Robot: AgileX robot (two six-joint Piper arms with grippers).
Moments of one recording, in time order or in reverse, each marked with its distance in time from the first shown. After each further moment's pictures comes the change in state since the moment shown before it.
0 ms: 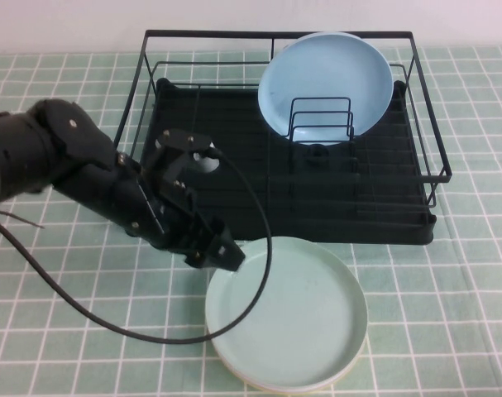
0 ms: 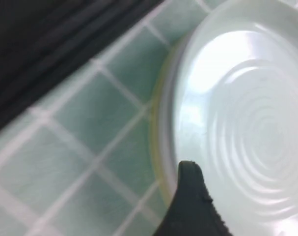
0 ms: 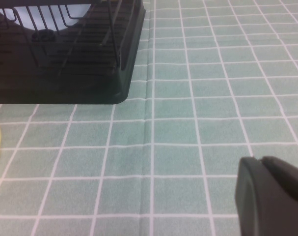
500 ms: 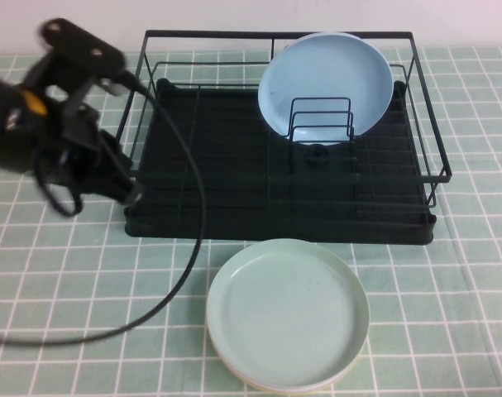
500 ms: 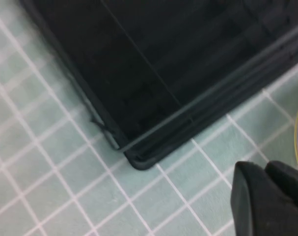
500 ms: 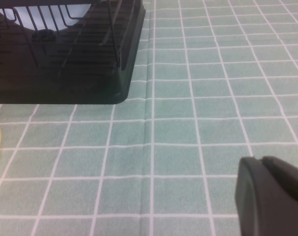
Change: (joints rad) right arm 0.000 0.000 0.000 0.000 0.000 0.000; left arm 0.000 -0.354 -0.041 0.620 -0.081 -0.394
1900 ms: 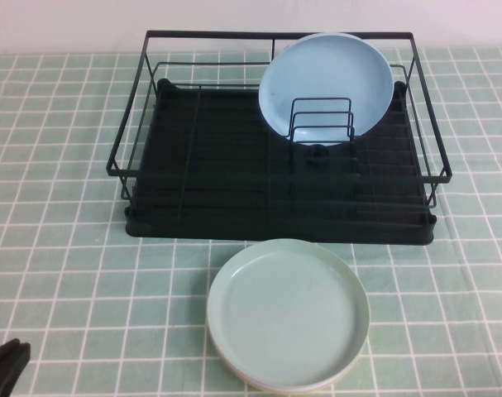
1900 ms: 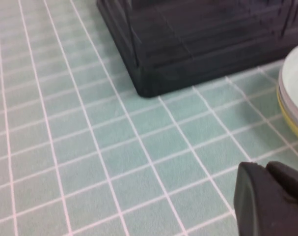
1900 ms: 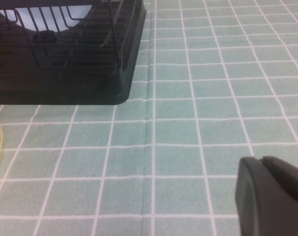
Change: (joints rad) right arm 0.000 0.000 0.000 0.004 0.000 0.000; left arm 0.000 -1.092 0.986 0.102 -0.374 -0.309
